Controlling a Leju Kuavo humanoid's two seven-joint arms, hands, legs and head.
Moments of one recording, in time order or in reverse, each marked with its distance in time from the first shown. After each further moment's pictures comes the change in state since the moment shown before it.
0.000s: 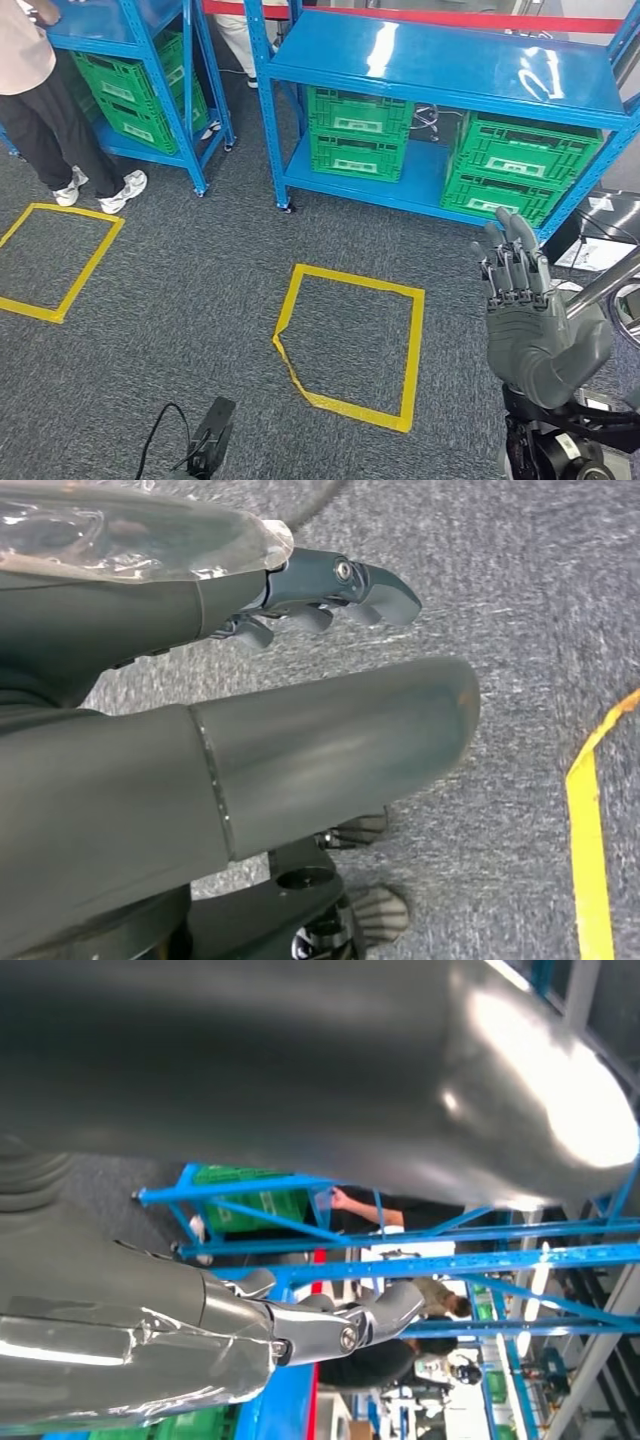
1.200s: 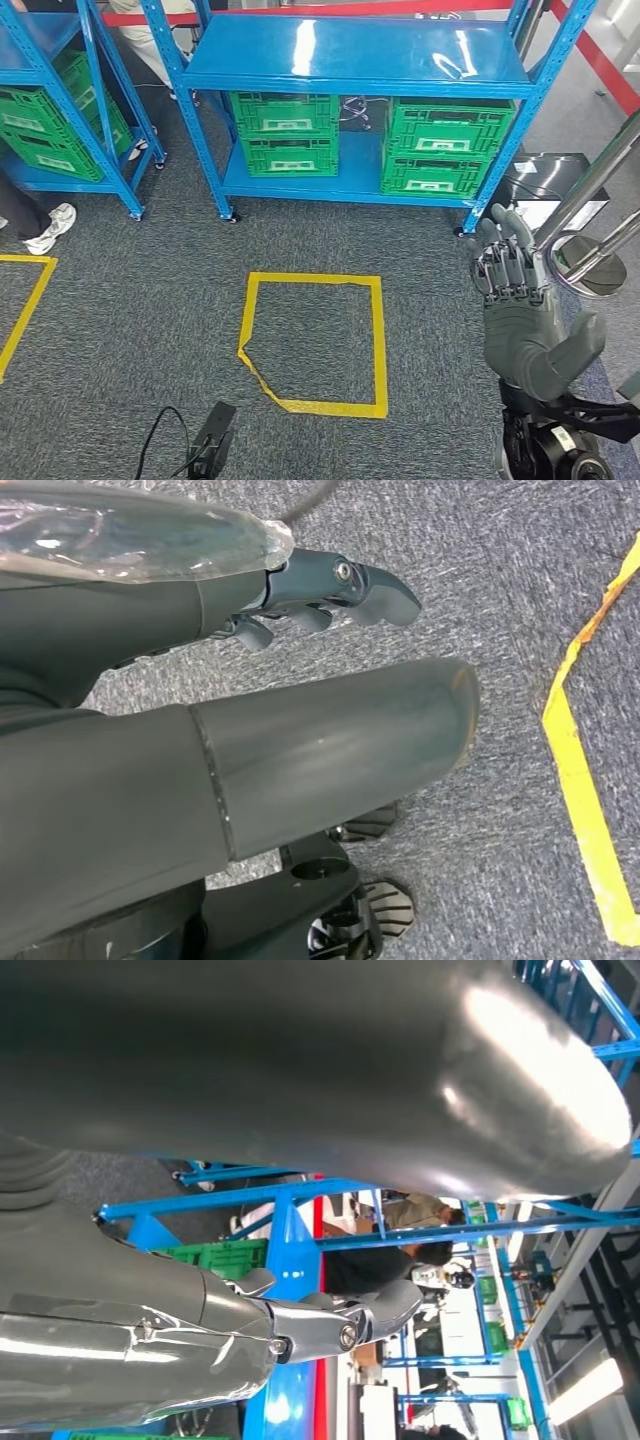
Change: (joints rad) left arm 0.012 -0.003 0.000 0.000 0.008 0.001 -0.004; right arm -0.015 -0.001 0.007 0.026 -0.016 -0.002 -0.013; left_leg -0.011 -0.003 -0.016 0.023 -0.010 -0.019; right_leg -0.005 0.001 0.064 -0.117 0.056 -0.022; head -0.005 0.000
